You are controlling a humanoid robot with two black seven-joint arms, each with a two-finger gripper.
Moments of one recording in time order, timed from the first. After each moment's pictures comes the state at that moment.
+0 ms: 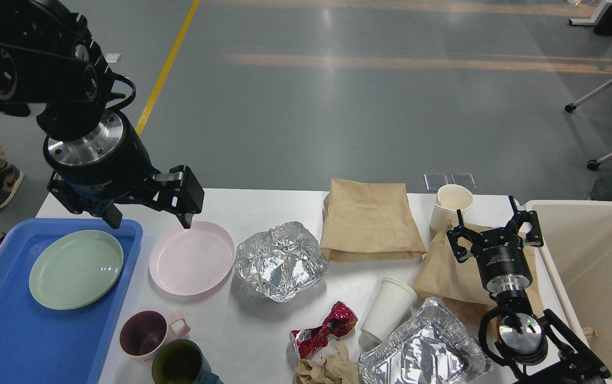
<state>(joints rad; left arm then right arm) -2.60 0.02 1.55 -1.69 -0.22 -0.77 -0.11 0.19 -0.10 1.30 0.90 -0.15 0.31 0.35</state>
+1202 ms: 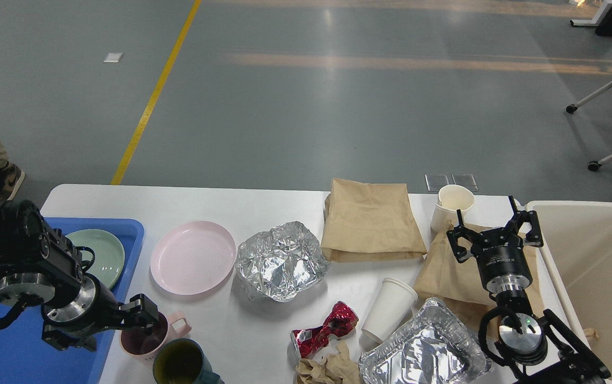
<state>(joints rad) -1.74 0.26 1.50 -1.58 -0.19 -0.21 -0.09 0.19 -0.10 1.30 0.90 -0.15 0.31 0.35</state>
